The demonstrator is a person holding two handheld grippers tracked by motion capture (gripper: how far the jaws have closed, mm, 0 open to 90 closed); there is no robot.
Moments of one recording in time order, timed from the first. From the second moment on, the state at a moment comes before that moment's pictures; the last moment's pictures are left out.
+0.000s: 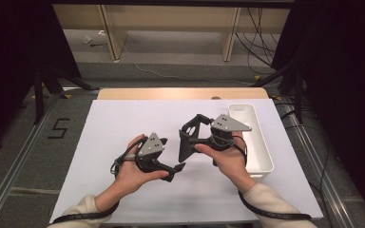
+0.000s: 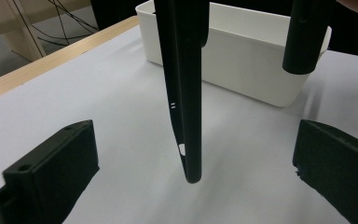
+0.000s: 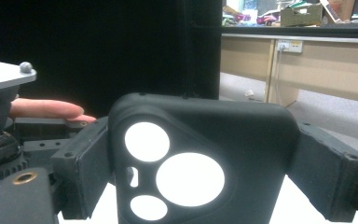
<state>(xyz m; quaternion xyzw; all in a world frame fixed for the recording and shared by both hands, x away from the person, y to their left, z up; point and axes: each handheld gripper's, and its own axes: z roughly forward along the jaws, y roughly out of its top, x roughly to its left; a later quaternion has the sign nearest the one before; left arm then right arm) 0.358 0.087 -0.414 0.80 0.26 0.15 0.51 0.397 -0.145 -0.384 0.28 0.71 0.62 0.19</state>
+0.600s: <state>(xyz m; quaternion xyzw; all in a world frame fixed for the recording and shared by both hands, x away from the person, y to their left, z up) 0.350 0.118 -0.415 0.79 0.27 0.16 0.52 0.401 -0.155 -0.377 0.28 0.70 0.62 0.20</state>
